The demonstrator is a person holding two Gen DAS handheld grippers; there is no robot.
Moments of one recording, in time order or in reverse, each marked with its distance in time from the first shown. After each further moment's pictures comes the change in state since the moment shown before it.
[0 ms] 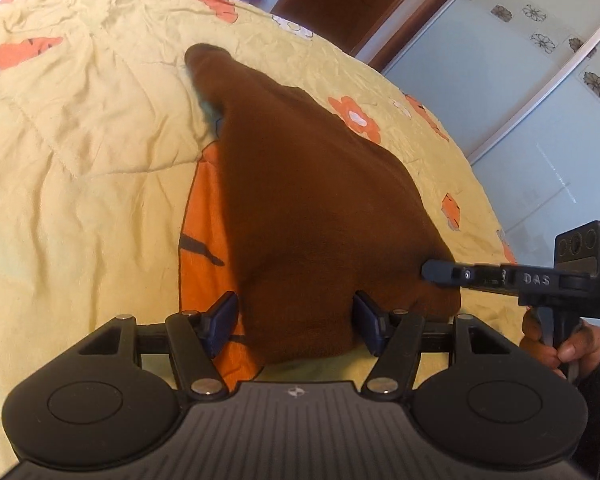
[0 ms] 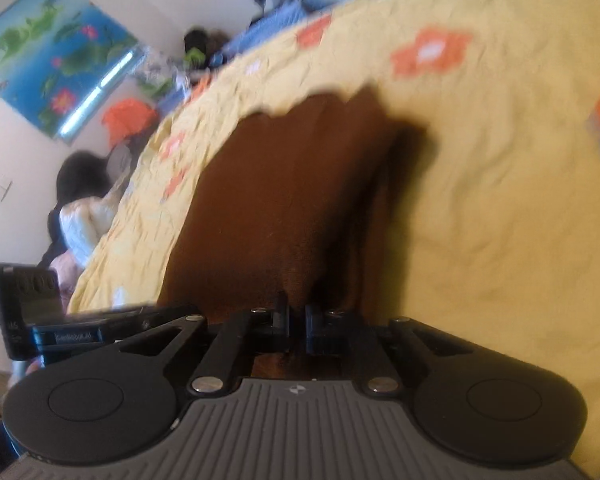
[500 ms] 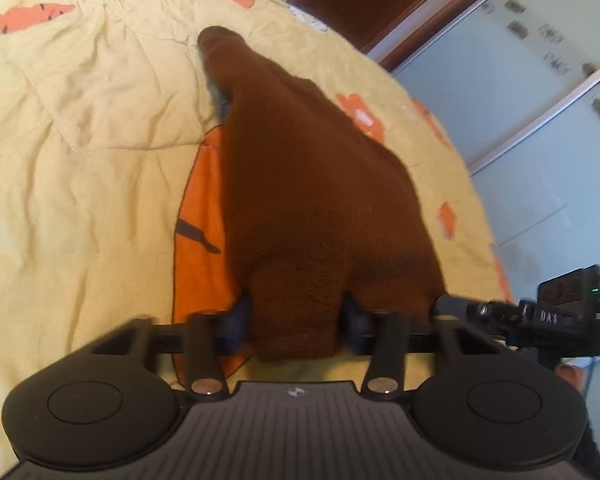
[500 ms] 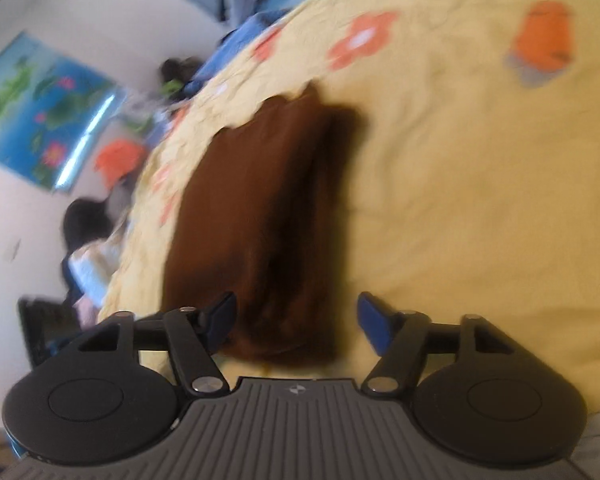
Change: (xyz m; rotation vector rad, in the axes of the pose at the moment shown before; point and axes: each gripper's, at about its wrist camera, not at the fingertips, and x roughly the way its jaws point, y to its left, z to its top) left arm 0.007 0.000 0.004 -0.094 0.039 -0.005; right arm -0.011 -0.029 -0.019 0.181 0.026 0.078
